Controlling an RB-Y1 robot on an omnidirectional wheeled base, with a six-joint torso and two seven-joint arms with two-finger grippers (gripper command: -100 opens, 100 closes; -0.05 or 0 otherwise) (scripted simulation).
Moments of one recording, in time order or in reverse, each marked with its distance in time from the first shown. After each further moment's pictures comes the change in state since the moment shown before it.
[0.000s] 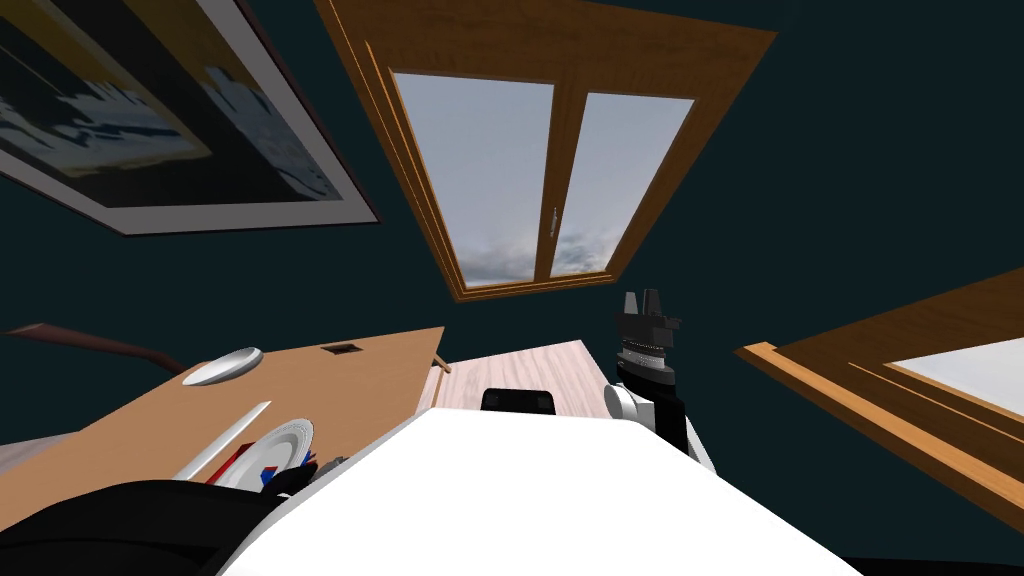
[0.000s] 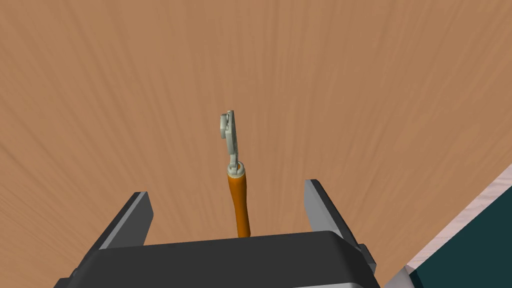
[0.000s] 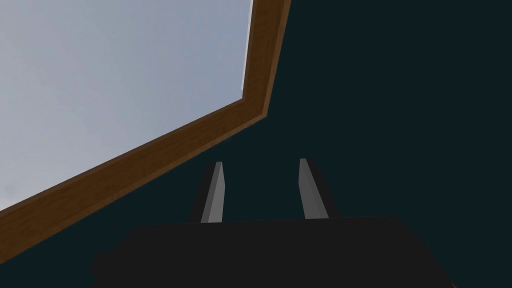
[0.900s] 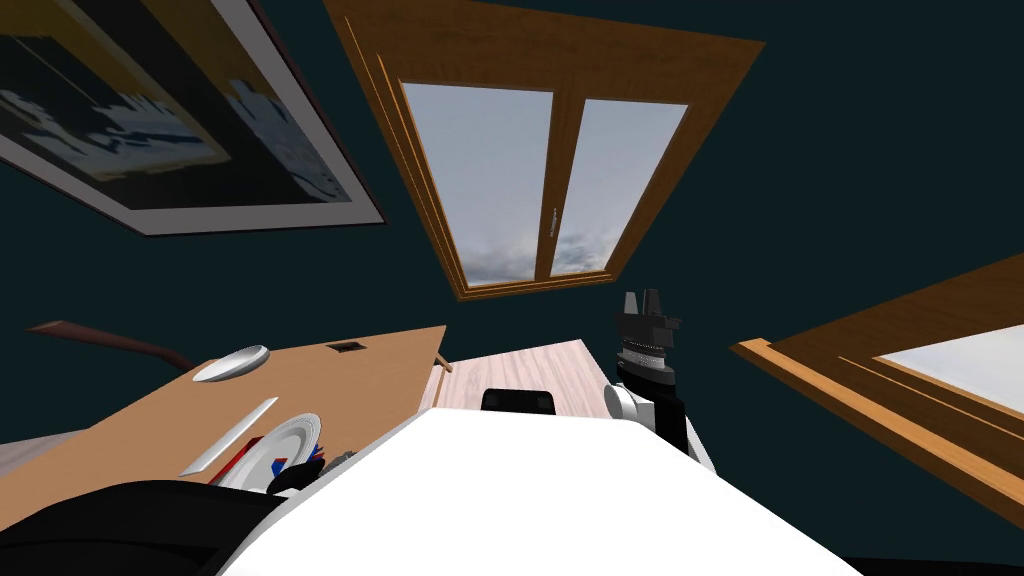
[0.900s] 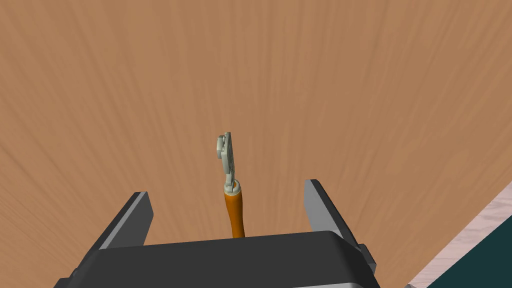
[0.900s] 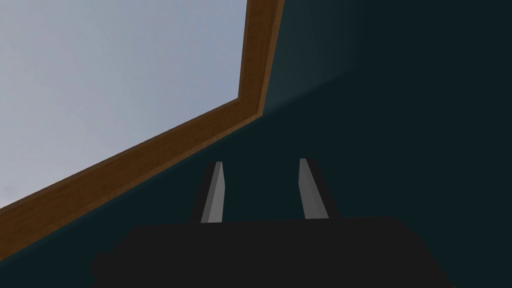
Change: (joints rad) left arm -0.004 0.006 -0.015 -0.044 0.030 -0.018 0.003; right arm 0.000 0.000 0.000 0.000 0.000 0.000 0.000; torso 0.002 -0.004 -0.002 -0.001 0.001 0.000
